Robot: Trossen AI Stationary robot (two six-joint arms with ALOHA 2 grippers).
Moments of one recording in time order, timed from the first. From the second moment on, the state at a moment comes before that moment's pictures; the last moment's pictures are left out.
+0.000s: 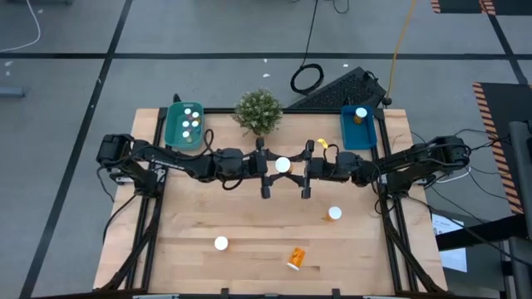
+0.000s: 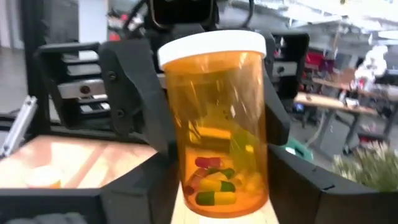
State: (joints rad) left arm -0.05 1.62 1.01 0.52 -0.16 0.23; right arm 0.01 1.40 0.52 0.97 0.11 -0.15
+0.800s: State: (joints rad) left arm 0.07 1.62 1.01 0.03 -0.26 0.17; right arm -0.03 1.31 0.79 0.10 0.19 0.01
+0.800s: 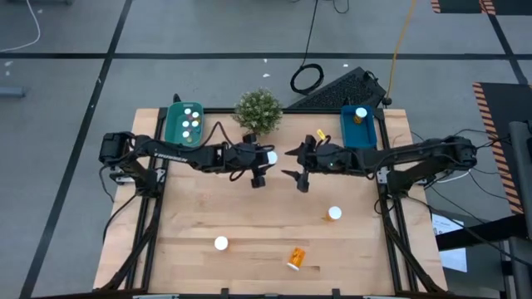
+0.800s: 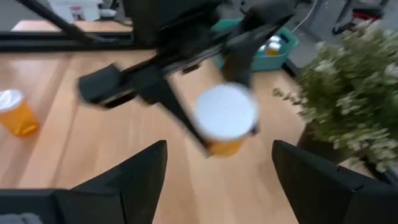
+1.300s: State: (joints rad) left arm 0.07 1.62 1.01 0.02 -0.17 0.18; right arm -0.05 1.53 0.95 0.08 0.13 -0.02
